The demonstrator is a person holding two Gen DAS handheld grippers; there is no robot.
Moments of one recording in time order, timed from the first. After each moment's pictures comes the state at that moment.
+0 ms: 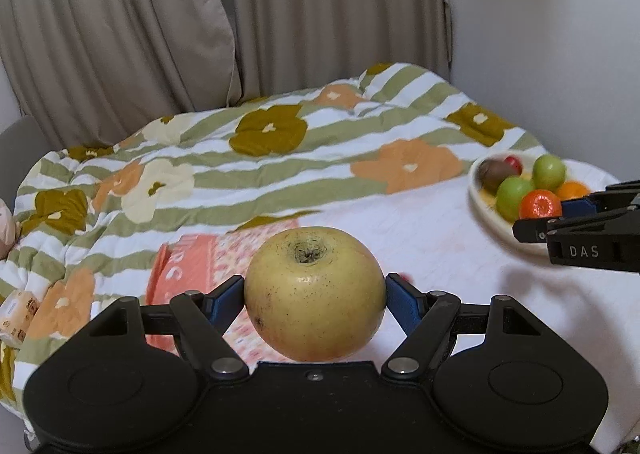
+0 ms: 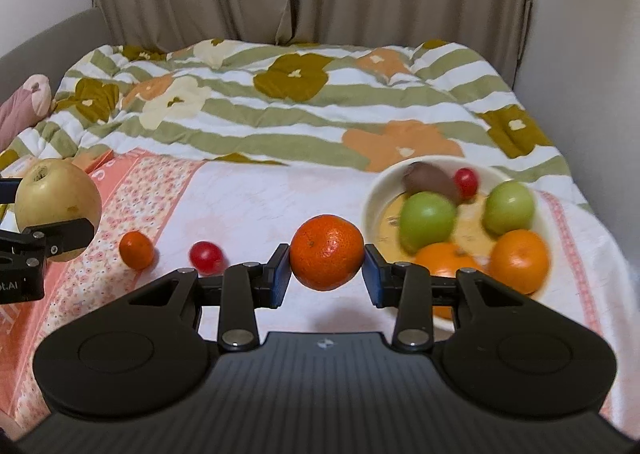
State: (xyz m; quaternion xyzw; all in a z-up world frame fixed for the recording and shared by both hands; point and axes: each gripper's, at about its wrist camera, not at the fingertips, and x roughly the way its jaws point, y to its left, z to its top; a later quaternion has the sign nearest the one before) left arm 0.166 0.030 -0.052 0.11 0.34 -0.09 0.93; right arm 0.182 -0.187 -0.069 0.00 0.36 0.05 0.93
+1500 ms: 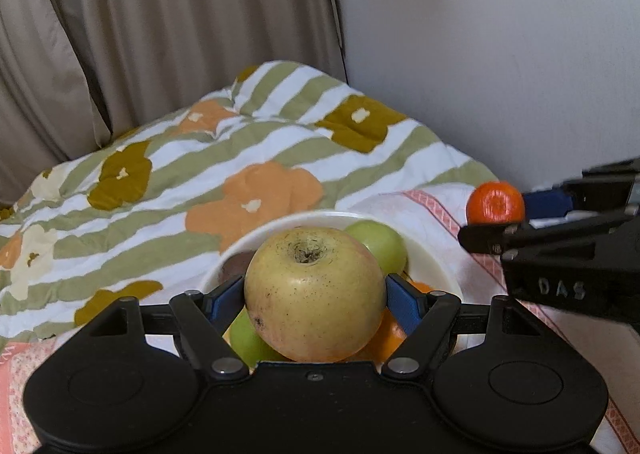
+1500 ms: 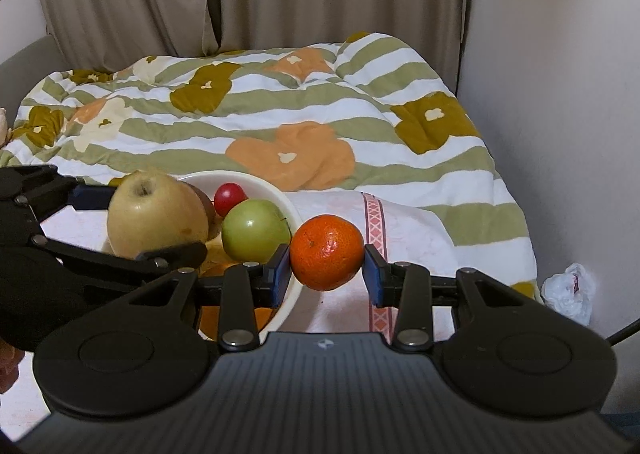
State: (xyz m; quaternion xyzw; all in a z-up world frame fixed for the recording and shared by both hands) left arm 0.244 -0.248 -0.095 0.17 0.35 -0.19 0.90; right arm 0.236 -0.420 -0.093 0.02 0.37 0.02 0.93
